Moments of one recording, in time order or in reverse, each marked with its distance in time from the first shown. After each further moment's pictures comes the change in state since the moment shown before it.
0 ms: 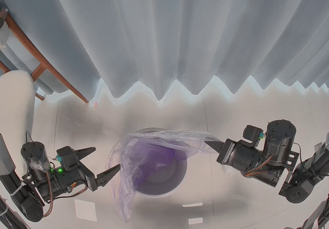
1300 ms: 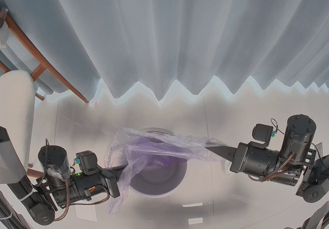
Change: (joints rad) left arm -0.215 0.046 -0.088 0.064 0.025 -0.360; right arm 0.024 -0.174 0.021 0.129 0.170 0.000
